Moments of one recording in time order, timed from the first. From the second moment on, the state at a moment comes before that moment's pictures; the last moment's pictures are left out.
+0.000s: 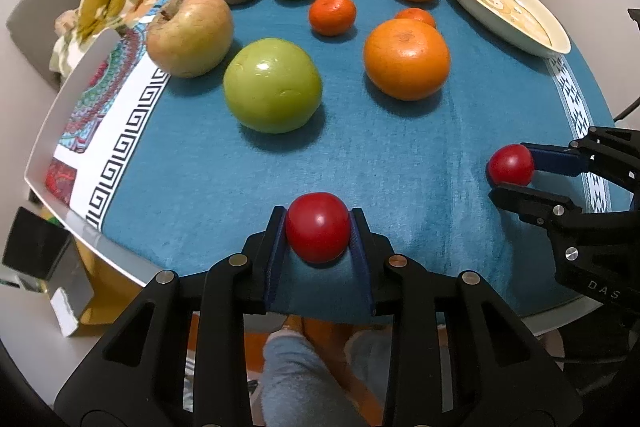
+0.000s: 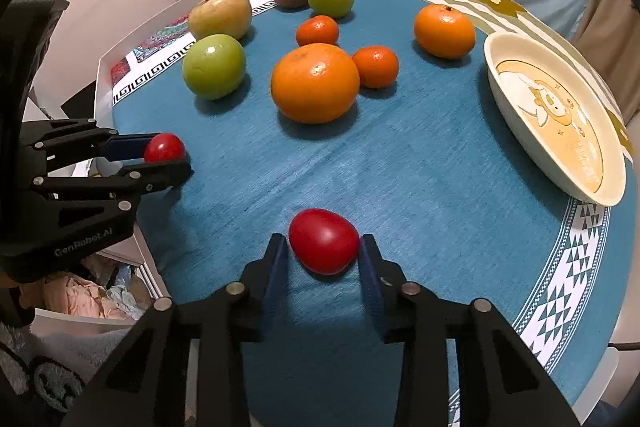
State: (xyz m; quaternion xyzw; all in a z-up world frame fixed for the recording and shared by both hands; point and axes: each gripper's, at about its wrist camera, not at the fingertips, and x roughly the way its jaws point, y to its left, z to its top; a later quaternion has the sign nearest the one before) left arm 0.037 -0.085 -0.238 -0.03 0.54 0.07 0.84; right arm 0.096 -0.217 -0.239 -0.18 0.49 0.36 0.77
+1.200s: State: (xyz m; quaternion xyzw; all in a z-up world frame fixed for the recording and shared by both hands) left arm 0.193 -0.143 -0.124 0.05 0.44 -0.09 0.89; right arm 0.180 -0.277 -0.127 -0.08 0.45 0.21 0.87
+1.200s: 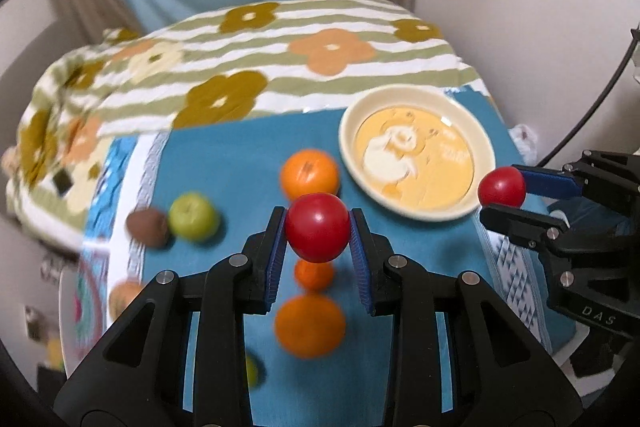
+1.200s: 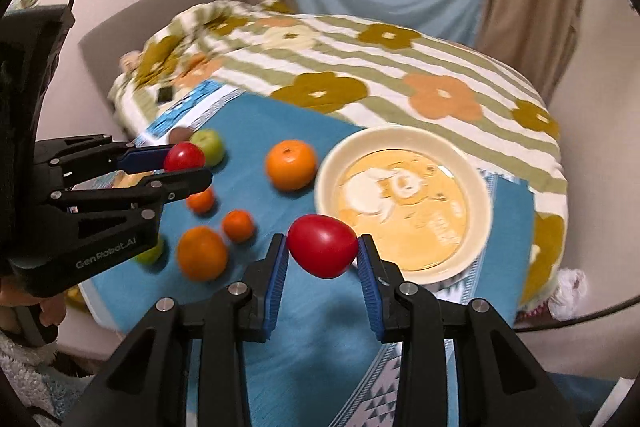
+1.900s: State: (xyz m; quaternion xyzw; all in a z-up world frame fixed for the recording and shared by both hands) left arm 0.362 -0.243 -0.195 0.15 0.50 -0.24 0.82; right arm 0.262 -0.338 -0.173 0.02 0.49 0.05 0.87
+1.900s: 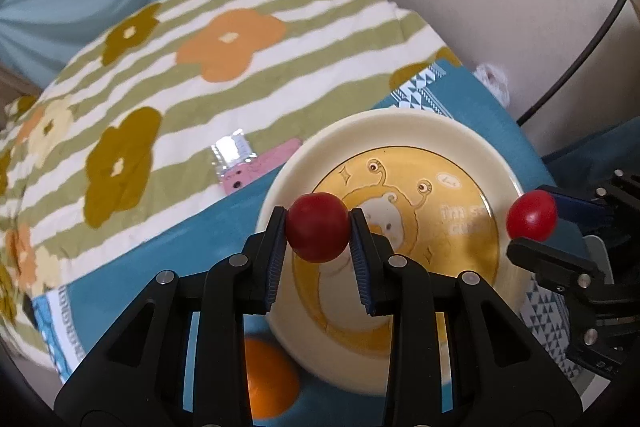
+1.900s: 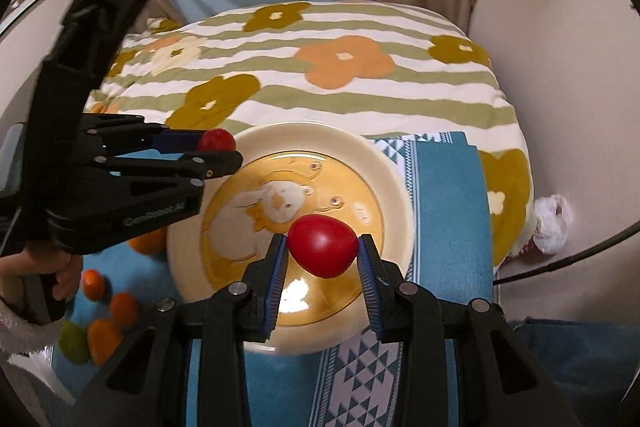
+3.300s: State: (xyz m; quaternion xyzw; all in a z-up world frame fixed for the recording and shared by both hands) left arm 0.356 -0.174 -0.177 0.12 0.51 -0.16 0.84; right arm 0.299 -0.333 -0.200 -0.03 0.48 0.14 0.87
